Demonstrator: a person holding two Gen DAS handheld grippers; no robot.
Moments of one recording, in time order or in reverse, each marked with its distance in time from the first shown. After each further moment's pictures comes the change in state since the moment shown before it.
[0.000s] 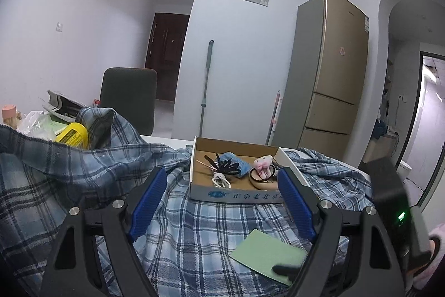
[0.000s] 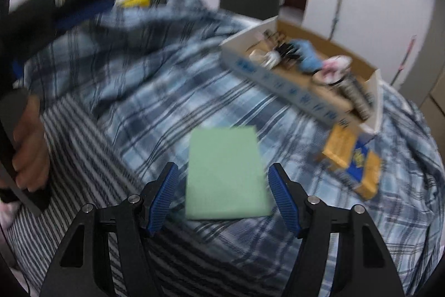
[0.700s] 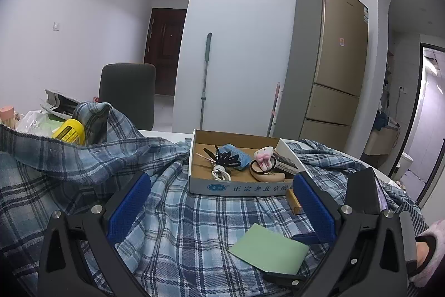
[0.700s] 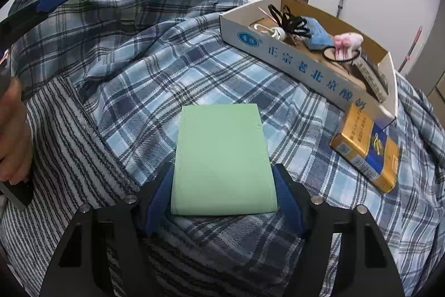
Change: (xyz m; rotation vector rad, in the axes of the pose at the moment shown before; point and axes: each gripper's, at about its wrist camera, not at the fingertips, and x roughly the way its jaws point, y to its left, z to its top) left arm 0.009 -0.004 -0.003 0.021 0.035 0.012; right arm 0.023 -0.001 -0.008 -0.003 0.055 -0.007
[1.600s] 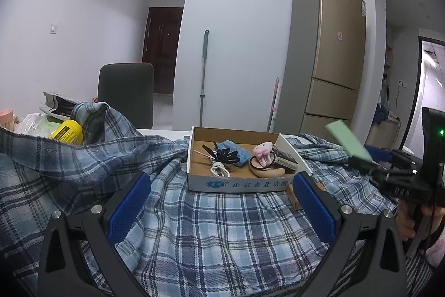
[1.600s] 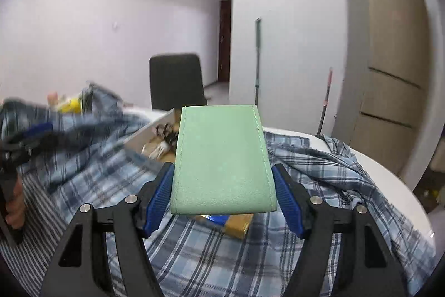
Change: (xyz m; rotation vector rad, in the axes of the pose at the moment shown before) left arm 0.003 -0.004 -0.002 0.028 0.019 0.000; right arm -0.125 -0.104 -0.022 0.239 -0.557 -0.268
